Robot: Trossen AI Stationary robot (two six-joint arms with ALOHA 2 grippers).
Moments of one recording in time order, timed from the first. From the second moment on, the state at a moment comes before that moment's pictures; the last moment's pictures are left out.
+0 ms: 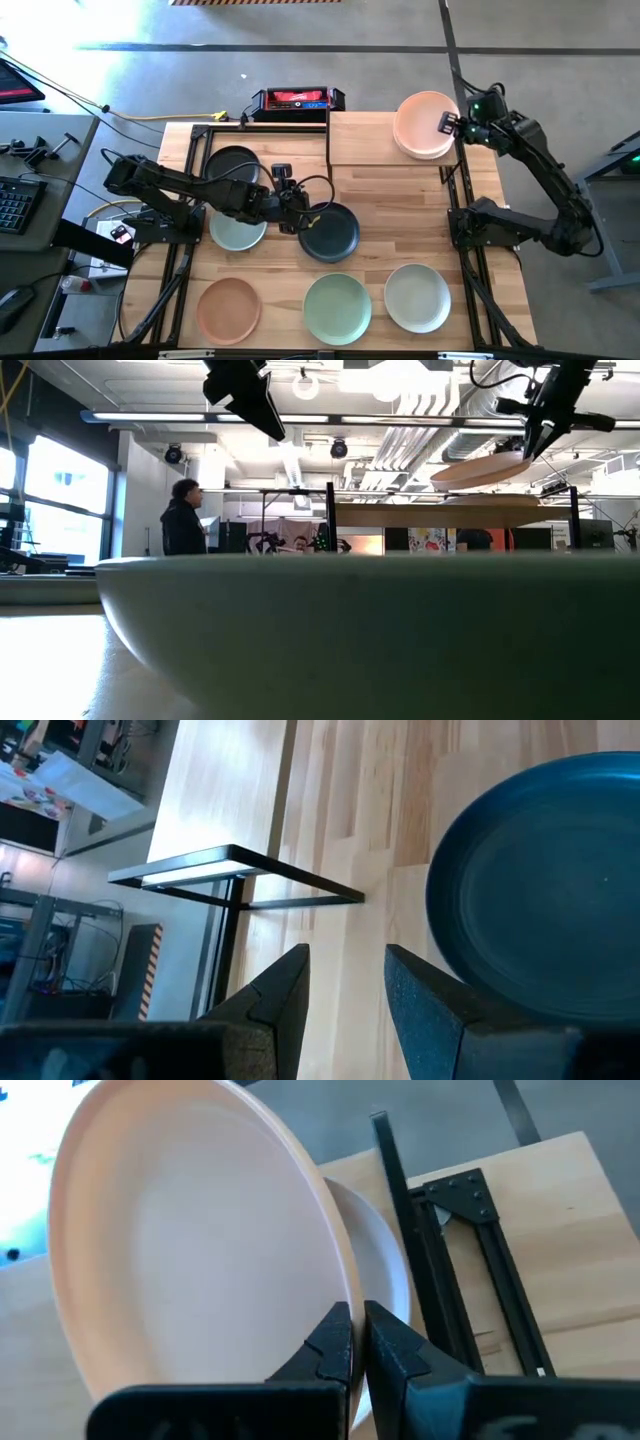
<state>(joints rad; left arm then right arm) -0.19 1.52 1.27 -0.69 -0.71 0.13 -1.03 0.90 1.11 -1.09 0.21 0.73</state>
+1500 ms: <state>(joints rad) -0.19 1.52 1.27 -0.69 -0.69 0.13 -1.01 1.03 1.11 -1.17 0.23 0.75</state>
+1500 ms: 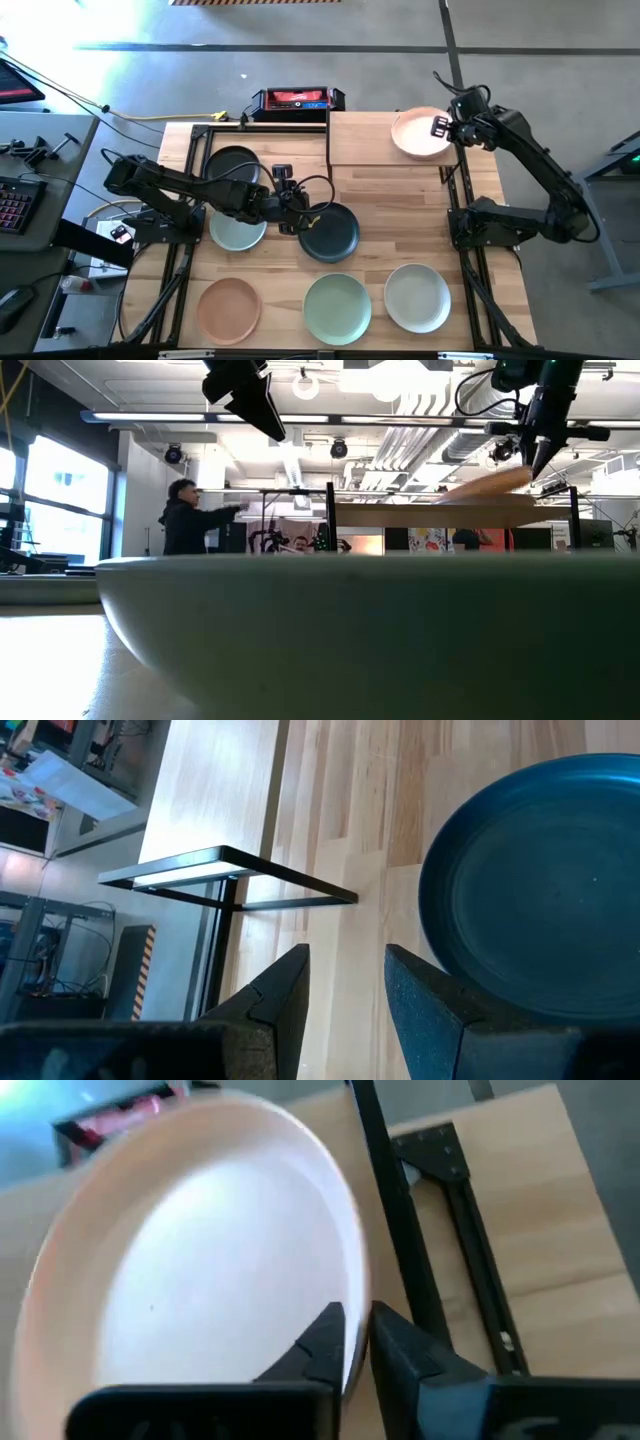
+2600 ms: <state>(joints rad) -0.19 1.52 1.27 -0.69 -0.69 0.10 -0.85 1.04 1.11 -1.25 0.06 0.71</state>
